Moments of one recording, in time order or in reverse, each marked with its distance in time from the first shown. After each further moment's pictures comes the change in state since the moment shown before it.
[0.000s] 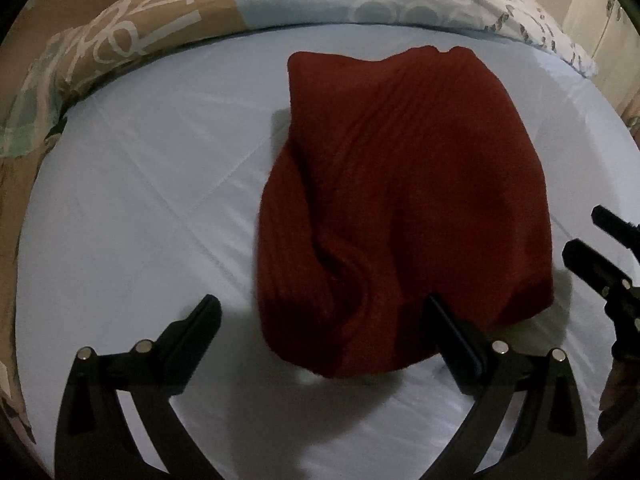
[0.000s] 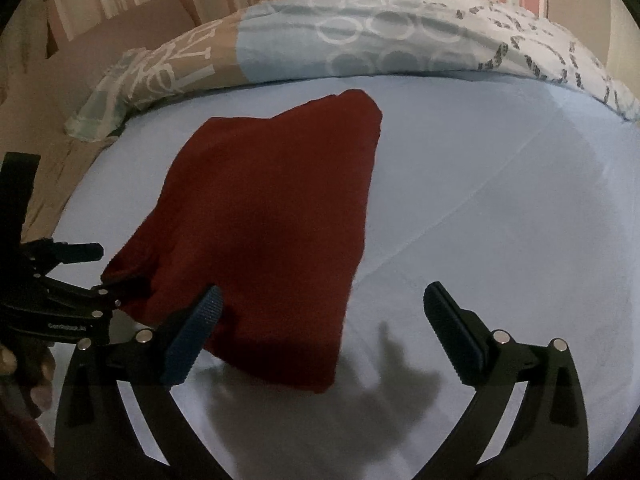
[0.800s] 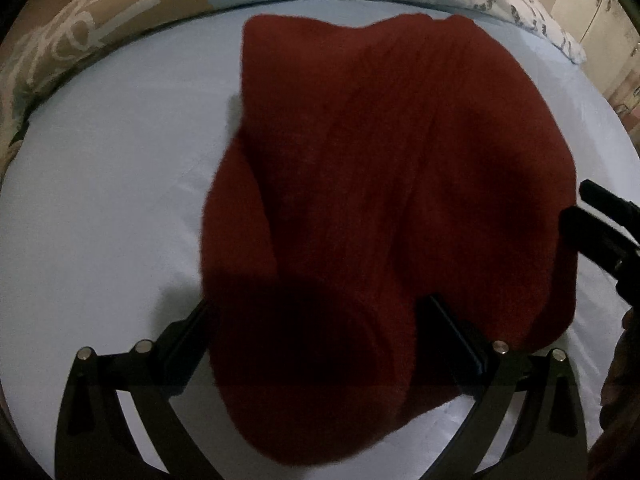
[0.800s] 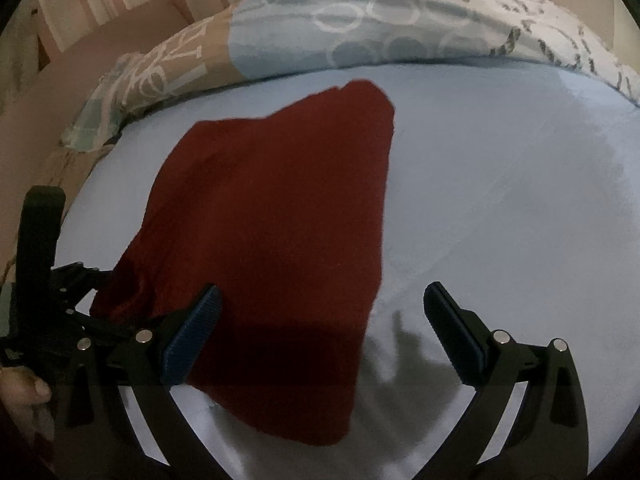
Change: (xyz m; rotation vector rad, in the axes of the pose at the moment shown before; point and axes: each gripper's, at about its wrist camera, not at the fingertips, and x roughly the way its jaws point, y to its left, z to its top) left arm 0.053 -0.010 0.017 0.047 0.046 -0.092; right arm 0.040 -0.004 0.018 0.044 0.026 0.040
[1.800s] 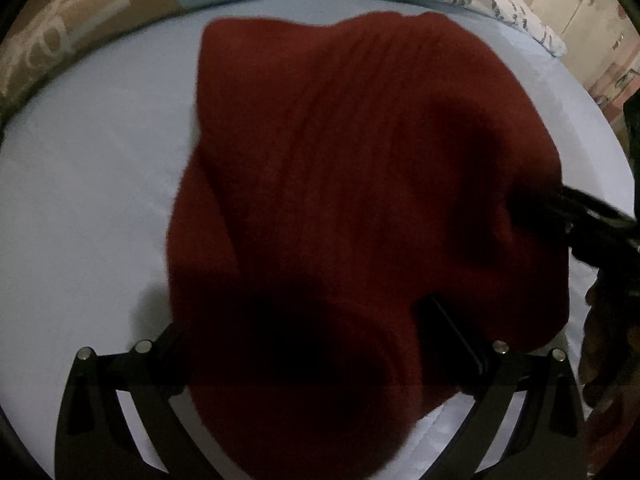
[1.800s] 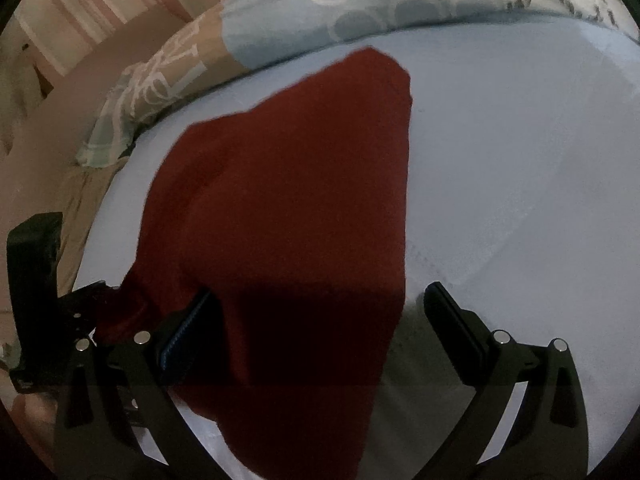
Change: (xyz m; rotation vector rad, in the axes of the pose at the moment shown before) left arm 0.012 -0.002 0.016 0.036 0.015 -0.088; right arm 0.038 -0.026 0.009 0.097 0.077 0.152
